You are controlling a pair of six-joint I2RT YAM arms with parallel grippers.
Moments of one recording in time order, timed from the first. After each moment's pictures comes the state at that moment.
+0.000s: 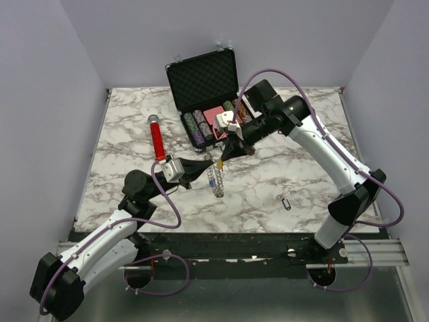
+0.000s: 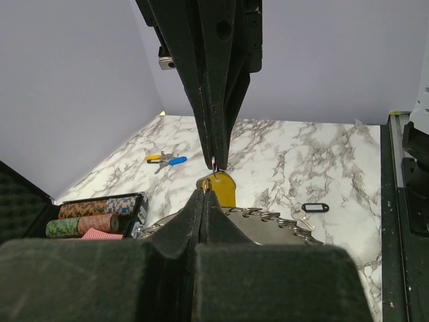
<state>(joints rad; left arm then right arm) -0.58 0.79 0.39 0.72 0.59 0.00 0.68 1.69 1.89 -1.19 -0.94 -0.99</state>
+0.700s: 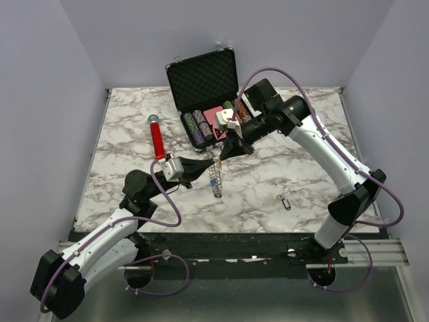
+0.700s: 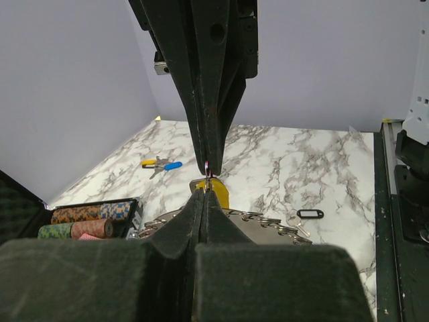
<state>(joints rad) -0.58 0.81 0.39 0.78 0.59 -0.03 0.68 1.69 1.89 -1.17 -0.96 -0.96</state>
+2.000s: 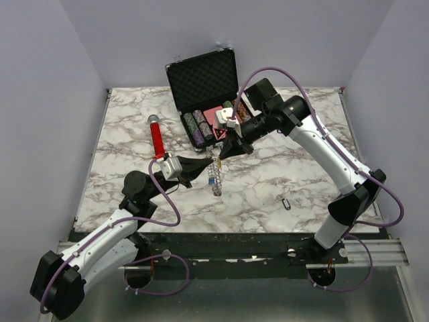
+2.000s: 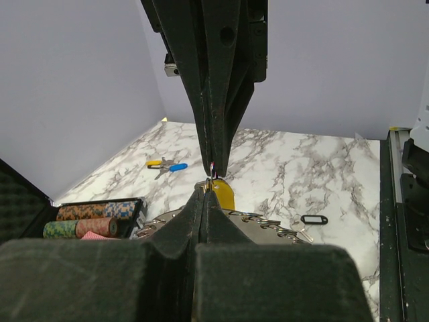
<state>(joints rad) -0.58 0.80 0.39 0.78 0.56 -0.05 0.68 1.69 1.89 -1.15 -0.96 -0.93</state>
